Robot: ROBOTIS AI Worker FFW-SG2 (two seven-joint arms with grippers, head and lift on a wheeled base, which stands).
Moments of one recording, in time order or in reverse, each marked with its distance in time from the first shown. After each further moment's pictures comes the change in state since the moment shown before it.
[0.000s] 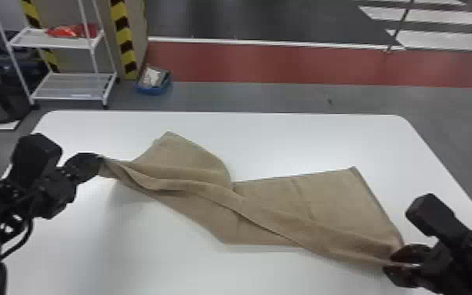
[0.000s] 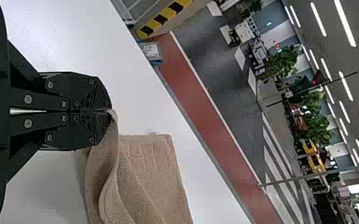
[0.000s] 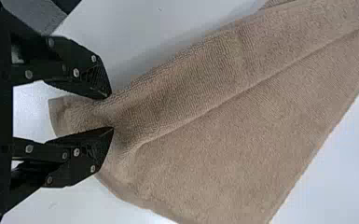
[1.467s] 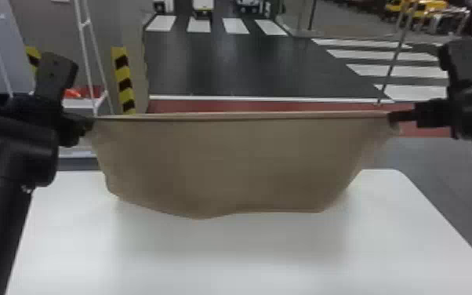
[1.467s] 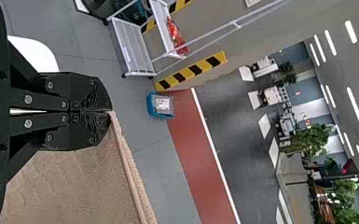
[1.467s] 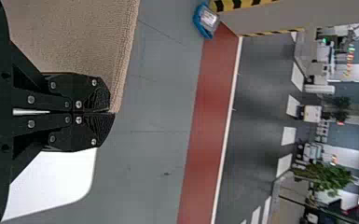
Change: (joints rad) left arm -0.765 -0.049 -0.131 0.409 -0.038 0.516 0.199; right arm -1.179 -0.012 -0.020 0.849 -0.419 0.185 -0.573
